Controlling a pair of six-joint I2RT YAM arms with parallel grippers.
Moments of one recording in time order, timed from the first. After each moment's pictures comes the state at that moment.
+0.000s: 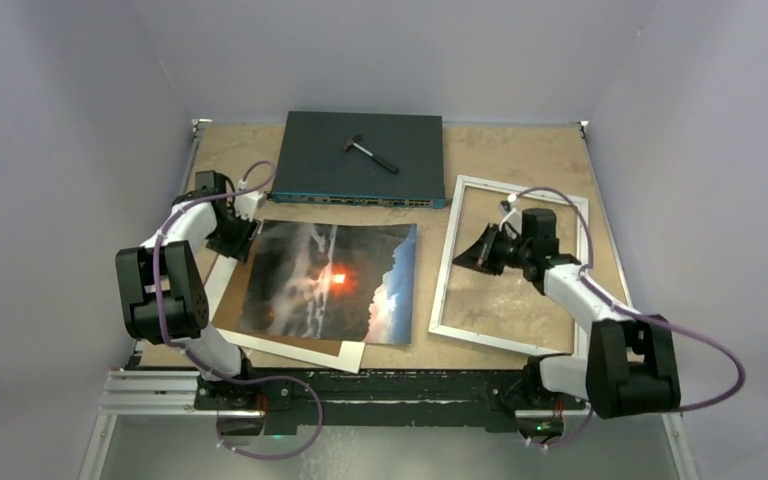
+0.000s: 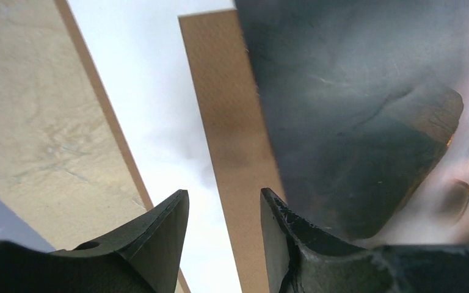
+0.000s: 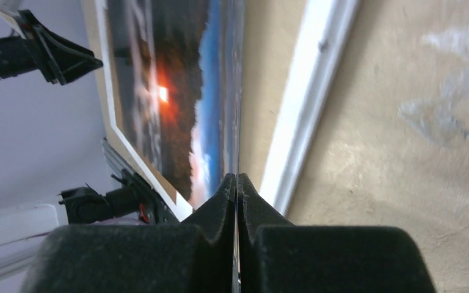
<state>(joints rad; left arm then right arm) 0.17 1.64 1.04 -0.69 0.07 0.51 0.10 1.28 0.53 -0.05 -0.71 0.65</state>
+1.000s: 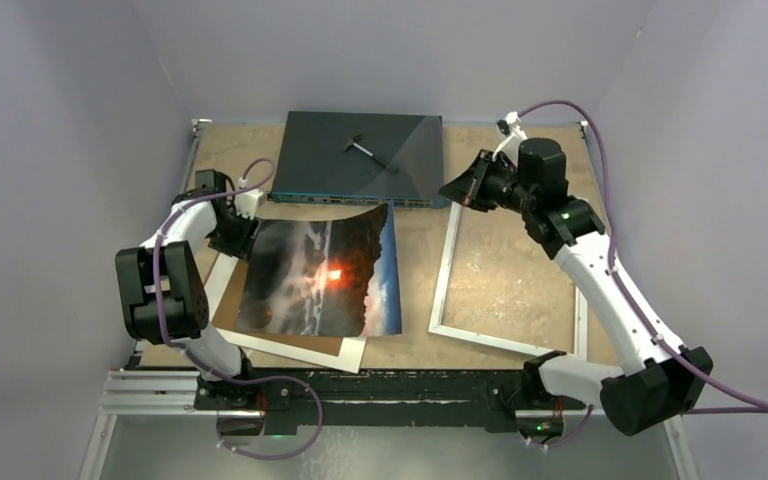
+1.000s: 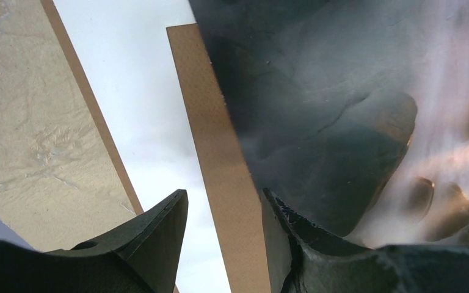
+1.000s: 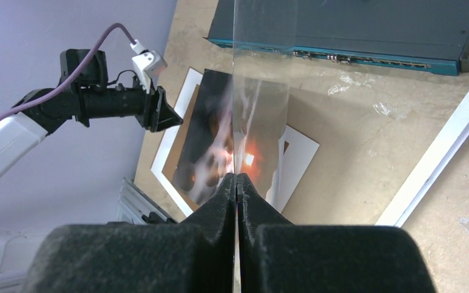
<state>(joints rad) 0.17 1.64 1.08 -0.71 0.12 0.48 0.34 1.18 1.21 -0.44 -0.39 0.64</state>
